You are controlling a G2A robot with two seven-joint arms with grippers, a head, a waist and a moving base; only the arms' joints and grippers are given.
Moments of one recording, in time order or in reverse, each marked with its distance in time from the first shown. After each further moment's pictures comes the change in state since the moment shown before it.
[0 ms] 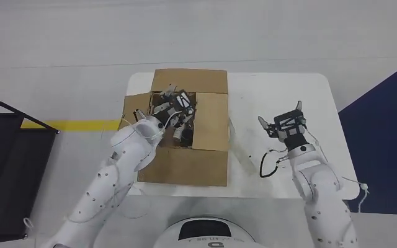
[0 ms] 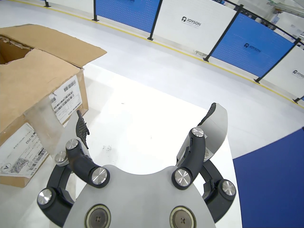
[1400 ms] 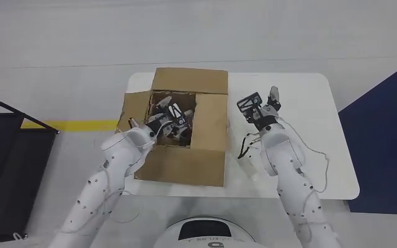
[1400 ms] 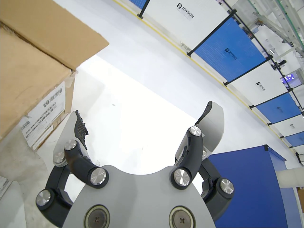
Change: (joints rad) left arm 0.054 0.018 -0.031 -0.009 -0.031 -0.097 0.029; right arm 0.248 -0.030 -0.279 0.143 -0.339 0.163 0.294
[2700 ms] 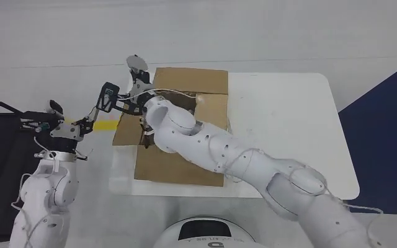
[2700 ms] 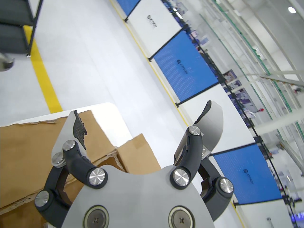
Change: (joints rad) left arm 0.471 0.015 -0.657 -0.103 -0.542 0.365 0.538; right arm 0.792 -0.280 -0.863 0.512 0.159 0.272 -0.055
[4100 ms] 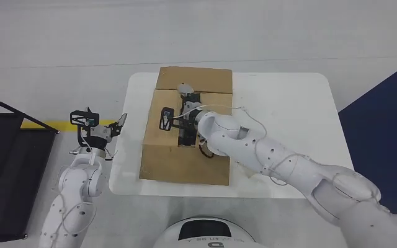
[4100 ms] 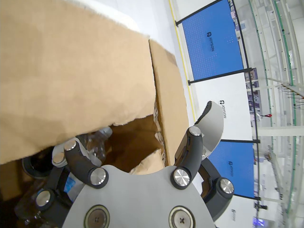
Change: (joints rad) left arm -0.110 0.005 0.224 0.197 0.098 0.135 -0.073; right arm 0.016 0.345 -0.112 -0.091 0.188 -0.274 -0.066
